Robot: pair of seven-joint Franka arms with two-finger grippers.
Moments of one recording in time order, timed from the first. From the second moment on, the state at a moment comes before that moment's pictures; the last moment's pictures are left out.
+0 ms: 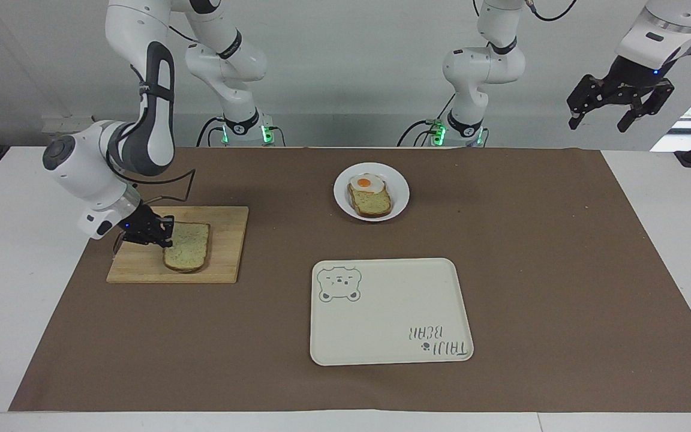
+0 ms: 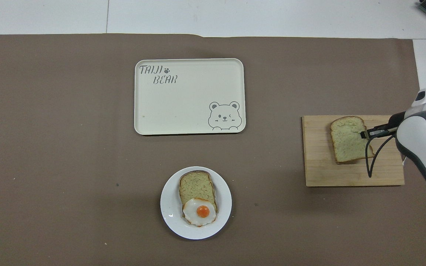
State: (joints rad) left arm -0.05 -0.06 0.04 -1.43 0.00 1.39 0.14; right arm -0.11 0.18 -0.13 -1.98 0.24 2.08 -0.58
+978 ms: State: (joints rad) left arm -0.05 -0.06 0.04 -1.43 0.00 1.39 0.14; right arm -0.07 0.12 -0.11 -1.93 0.29 1.80 -0.53
